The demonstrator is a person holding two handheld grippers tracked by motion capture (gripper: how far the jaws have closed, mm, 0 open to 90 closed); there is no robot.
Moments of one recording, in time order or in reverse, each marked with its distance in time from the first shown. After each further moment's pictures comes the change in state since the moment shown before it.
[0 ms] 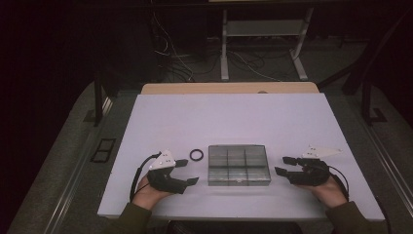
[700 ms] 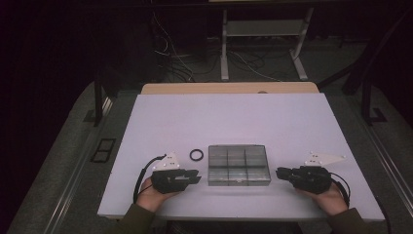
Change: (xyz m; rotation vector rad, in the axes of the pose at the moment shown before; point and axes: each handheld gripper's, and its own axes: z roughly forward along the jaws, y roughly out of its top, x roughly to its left) left arm -0.008 0.002 0.007 0.027 -0.090 -0.002; right arm 0.013 -0.009 -0.008 -0.026 0.098 -0.004
